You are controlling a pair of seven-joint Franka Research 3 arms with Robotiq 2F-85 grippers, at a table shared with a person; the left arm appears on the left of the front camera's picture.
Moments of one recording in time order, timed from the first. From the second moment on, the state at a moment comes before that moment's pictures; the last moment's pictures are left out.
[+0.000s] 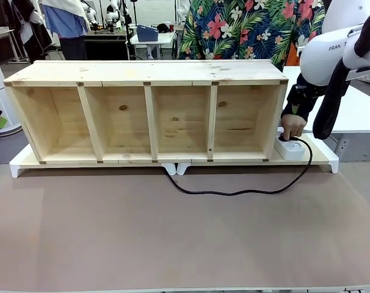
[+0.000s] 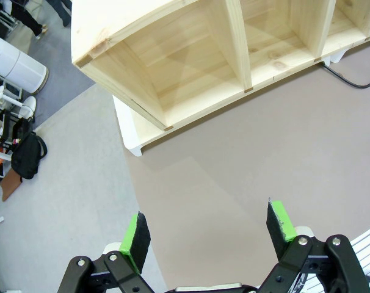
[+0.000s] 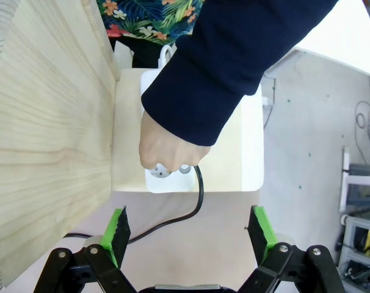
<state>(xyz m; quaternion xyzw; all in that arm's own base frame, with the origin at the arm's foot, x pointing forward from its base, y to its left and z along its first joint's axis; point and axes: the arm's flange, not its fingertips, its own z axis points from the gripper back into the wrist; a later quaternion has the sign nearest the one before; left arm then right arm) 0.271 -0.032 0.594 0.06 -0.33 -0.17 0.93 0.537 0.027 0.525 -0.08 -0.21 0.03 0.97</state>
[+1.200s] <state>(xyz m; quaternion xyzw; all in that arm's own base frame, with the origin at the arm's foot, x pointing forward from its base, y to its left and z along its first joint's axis) 0.271 -0.032 0.594 0.06 -0.33 -0.17 0.93 0.537 0.027 0.525 -0.08 -0.21 0.03 0.97</state>
